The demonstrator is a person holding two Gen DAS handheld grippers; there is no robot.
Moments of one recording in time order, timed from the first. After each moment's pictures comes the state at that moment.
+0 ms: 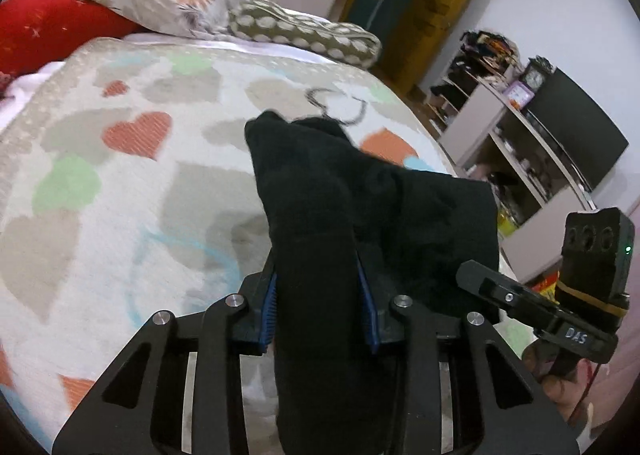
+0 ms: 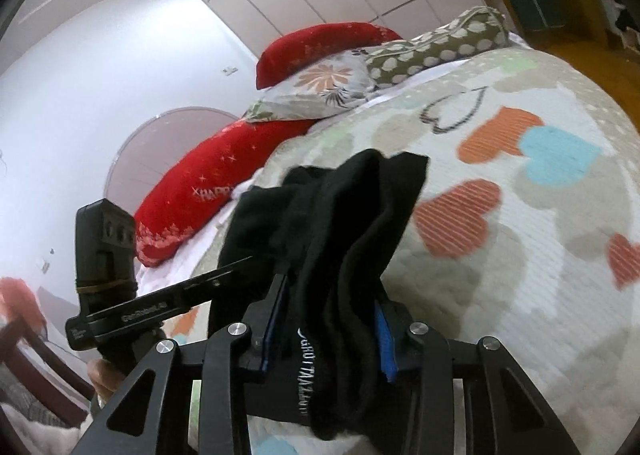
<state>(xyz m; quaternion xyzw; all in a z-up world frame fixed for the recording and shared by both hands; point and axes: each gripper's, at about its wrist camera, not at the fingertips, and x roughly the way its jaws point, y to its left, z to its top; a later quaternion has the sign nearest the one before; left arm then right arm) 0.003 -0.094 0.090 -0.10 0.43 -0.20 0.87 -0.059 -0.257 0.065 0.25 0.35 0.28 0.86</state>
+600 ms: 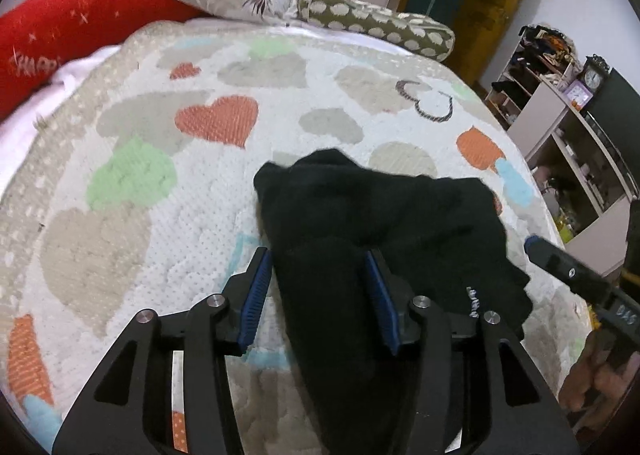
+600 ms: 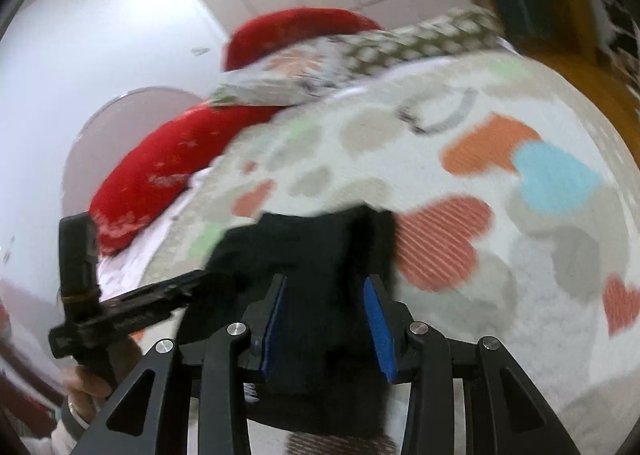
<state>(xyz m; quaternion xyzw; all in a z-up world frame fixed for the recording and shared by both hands) 0.024 -0.065 0.062 -0.06 0.45 -0.09 0.89 -0.025 -0.233 0.069 0.17 0.38 0.23 0.88</state>
